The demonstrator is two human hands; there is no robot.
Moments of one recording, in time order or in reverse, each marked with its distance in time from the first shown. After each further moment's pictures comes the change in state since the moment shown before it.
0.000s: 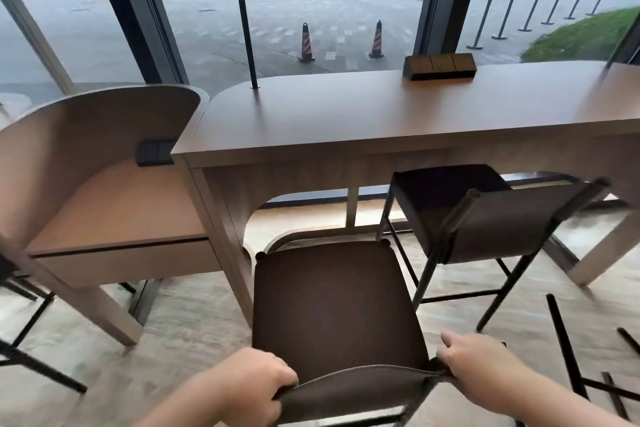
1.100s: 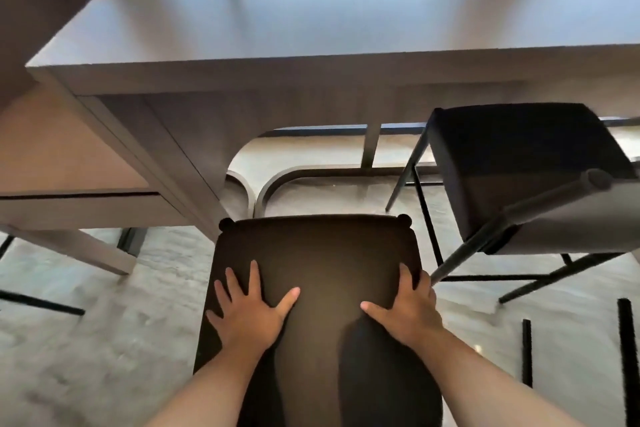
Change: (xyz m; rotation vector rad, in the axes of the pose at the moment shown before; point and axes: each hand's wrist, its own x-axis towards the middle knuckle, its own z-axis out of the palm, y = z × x) left_hand 0.260 -0.122 0.086 -0.447 0.312 -1.156; right_hand 0.263 0.048 0.136 0.816 -0.165 0.659
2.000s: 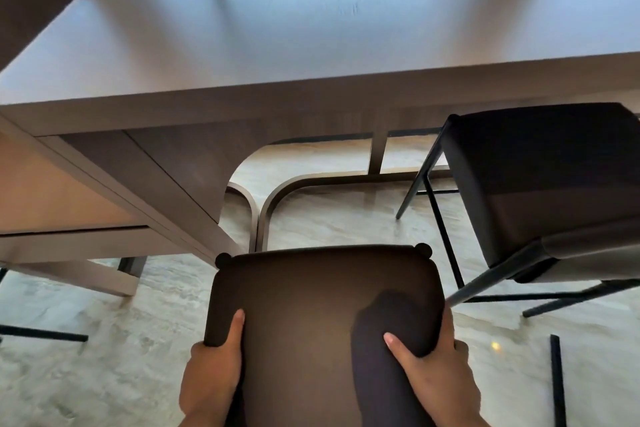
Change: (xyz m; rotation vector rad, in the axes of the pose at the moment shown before) left_hand 0.040 -0.021 -0.034 -0.505 0.024 -0.500; right_hand -0.001 -0.011 0.000 0.341 0.123 0.290
